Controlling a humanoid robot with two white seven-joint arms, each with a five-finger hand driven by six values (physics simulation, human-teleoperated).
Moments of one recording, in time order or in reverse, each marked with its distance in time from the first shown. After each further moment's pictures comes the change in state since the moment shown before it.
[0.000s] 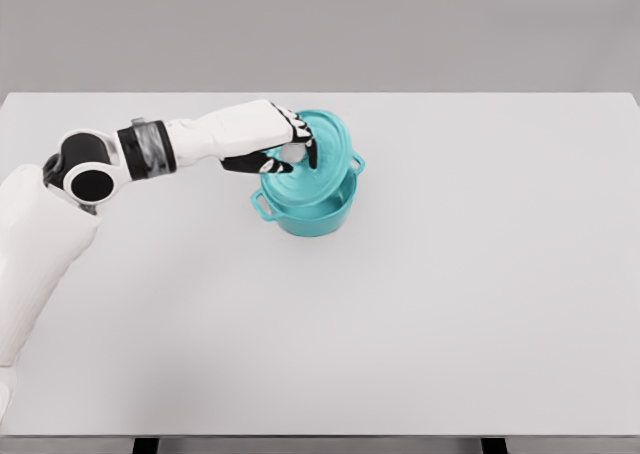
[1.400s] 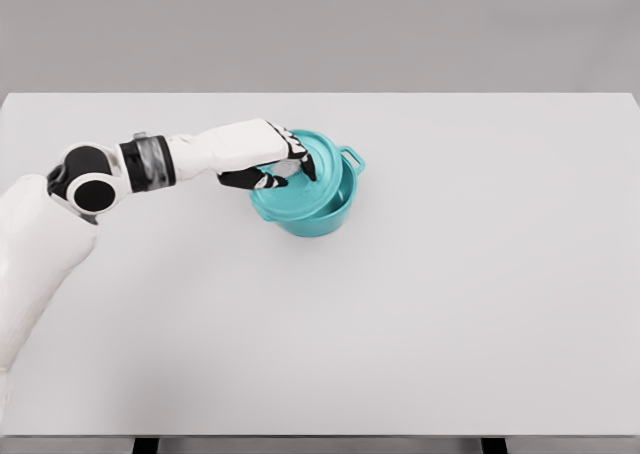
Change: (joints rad) left arm 0.014 0.010 -0.037 0.045 0.012 0.000 0.000; right arm 0.000 0.000 0.000 0.000 0.000 0.000 0.000
